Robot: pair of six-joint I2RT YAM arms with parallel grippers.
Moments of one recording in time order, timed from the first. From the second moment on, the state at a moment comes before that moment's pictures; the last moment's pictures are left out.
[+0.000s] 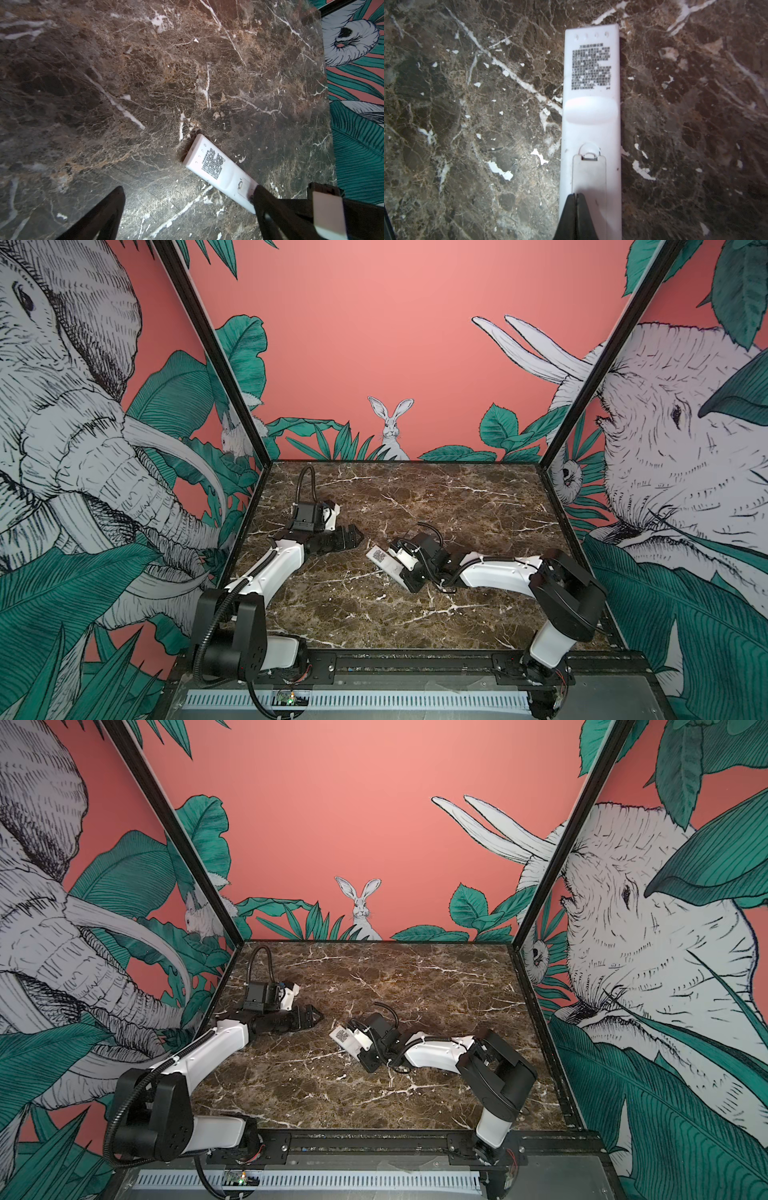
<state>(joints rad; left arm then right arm) -0.18 1.34 0.80 -0.39 0.45 -0.32 0.90 1.71 0.92 -0.16 -0.16 0.05</state>
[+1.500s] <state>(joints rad) -0.18 1.26 0.79 -0.34 0.46 -0.34 0.92 1.82 1.12 -0.38 0.01 0.00</state>
